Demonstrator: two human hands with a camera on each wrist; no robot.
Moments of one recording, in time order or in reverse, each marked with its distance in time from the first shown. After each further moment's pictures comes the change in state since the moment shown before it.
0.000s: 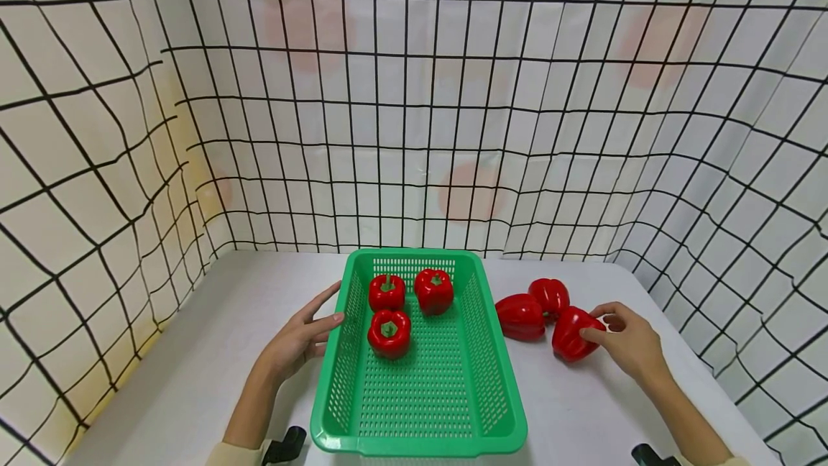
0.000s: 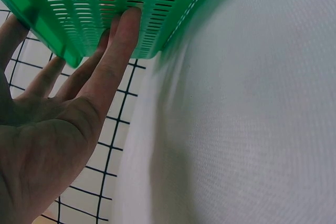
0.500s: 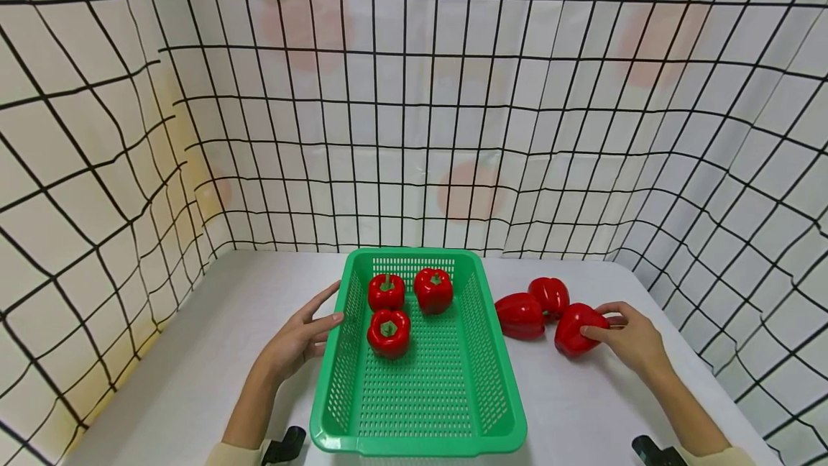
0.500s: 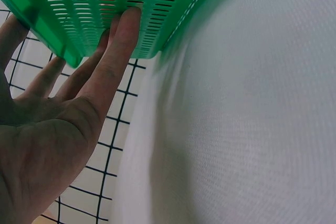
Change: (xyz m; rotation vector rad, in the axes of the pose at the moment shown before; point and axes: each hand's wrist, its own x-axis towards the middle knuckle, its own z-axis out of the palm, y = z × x) left_hand -0.001 0.002 0.000 -0.006 -0.012 -0.002; right_hand 0.016 0.018 -0.001 0.015 -0.031 0.046
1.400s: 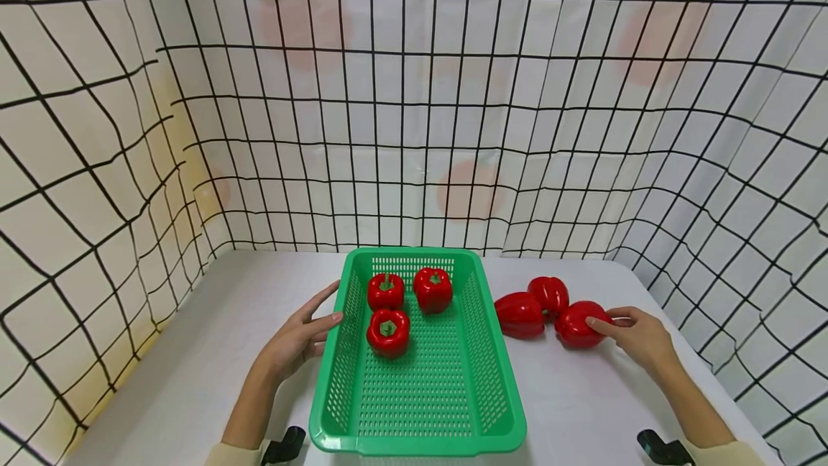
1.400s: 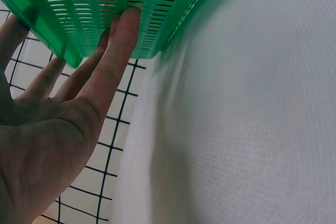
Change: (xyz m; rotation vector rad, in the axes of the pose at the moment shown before) left_hand 0.001 0.000 0.000 -0.008 0.000 -0.003; right_hand 0.010 0.017 -0.011 -0.022 -0.038 0.048
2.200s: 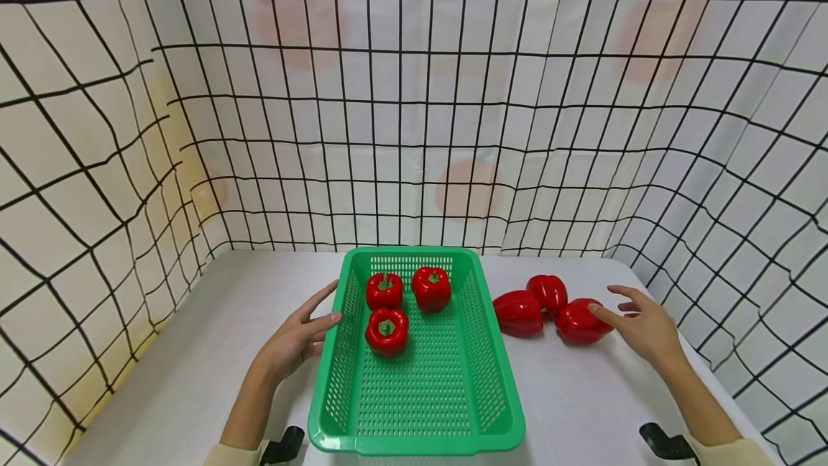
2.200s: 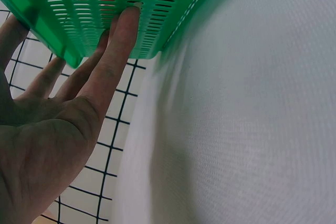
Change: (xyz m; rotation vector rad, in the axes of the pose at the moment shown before) left_hand 0.000 0.000 -0.001 0.001 -0.004 -0.001; right_hand -0.012 -0.022 -0.009 -0.090 0.129 -0.131
